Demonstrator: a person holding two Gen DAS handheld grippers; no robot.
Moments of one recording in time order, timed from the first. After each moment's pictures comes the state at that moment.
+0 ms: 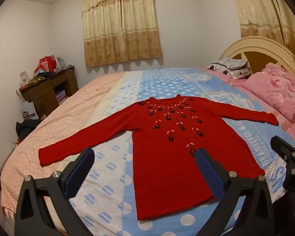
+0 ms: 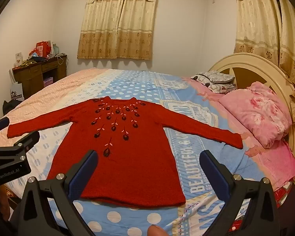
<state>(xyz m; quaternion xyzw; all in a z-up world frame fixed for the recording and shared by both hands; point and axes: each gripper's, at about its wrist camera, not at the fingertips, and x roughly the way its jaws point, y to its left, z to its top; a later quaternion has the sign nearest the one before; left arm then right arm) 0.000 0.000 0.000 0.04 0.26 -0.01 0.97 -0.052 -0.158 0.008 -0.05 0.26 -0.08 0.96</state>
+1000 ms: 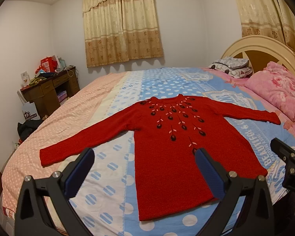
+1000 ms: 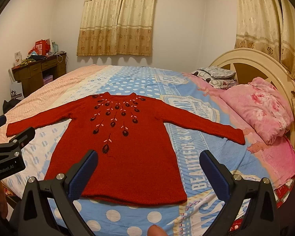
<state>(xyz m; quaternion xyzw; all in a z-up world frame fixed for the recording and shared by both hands) 0.002 0.003 -0.003 0.04 0.26 -0.01 0.96 -0.044 -0.163 -0.002 -0.04 0.28 -0.08 0.96</state>
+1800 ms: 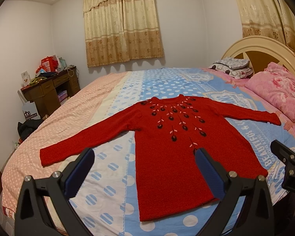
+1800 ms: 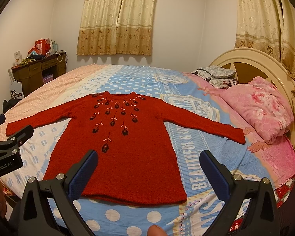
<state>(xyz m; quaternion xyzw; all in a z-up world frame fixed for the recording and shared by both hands) 0.002 0.004 -0.003 0.04 0.26 -0.01 0.96 -0.042 -0.163 -0.003 -0.04 0.28 -0.08 0.96</state>
